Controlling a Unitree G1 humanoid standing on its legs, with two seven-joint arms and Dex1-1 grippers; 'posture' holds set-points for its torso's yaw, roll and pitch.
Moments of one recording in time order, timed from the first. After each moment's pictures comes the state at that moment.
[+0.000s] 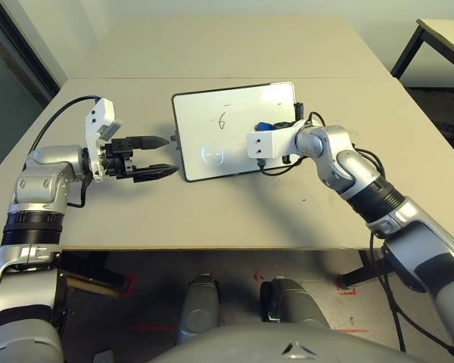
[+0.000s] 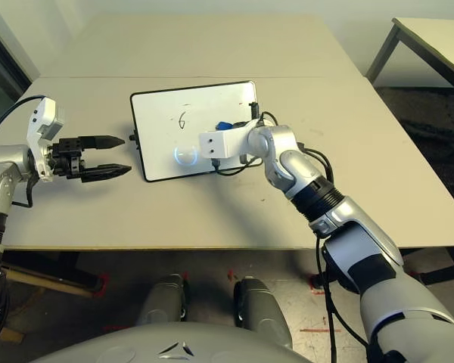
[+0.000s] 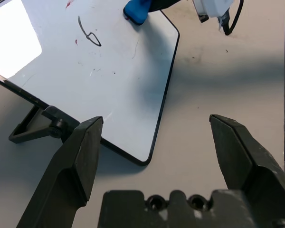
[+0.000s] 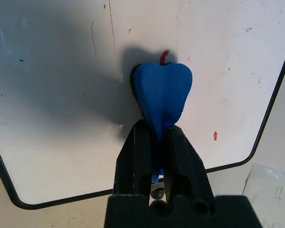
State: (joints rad) left arm -0.51 0.82 0.06 0.33 -0.39 0.33 -1.37; right arm -0.82 -0.38 0.58 0.28 -0.79 0.33 0.70
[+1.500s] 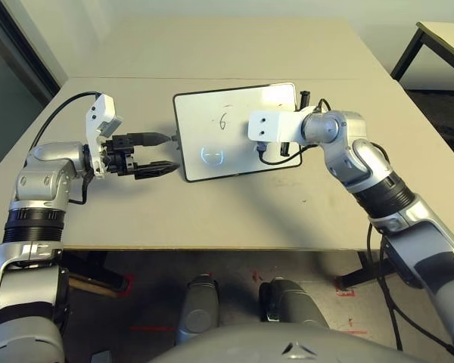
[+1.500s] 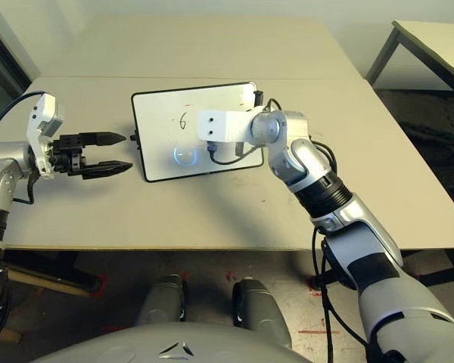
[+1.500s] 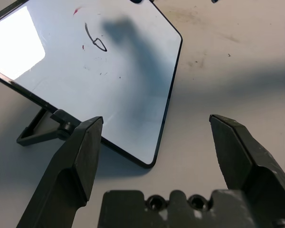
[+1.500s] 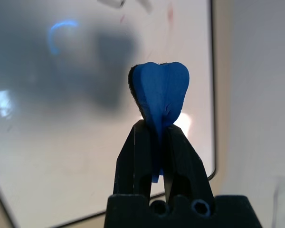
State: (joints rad) left arm -0.53 0.81 0.06 0.33 -0.39 0.33 -1.37; right arm -0.88 -0.35 0.48 0.14 -0.67 0.41 0.79
